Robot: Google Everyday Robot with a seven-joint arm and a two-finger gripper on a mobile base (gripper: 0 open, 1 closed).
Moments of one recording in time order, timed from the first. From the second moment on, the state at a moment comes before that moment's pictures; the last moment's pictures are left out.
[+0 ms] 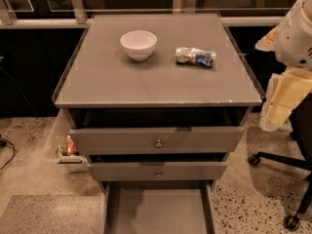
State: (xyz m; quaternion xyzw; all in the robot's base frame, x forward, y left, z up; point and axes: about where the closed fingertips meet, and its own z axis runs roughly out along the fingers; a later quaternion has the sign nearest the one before) arm 0.438 -0.217 0.976 -0.60 0.78 -0.03 0.16
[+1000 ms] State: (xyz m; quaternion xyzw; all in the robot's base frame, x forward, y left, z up) arm 0.464 -0.174 0.952 -0.63 0.75 0.00 0.18
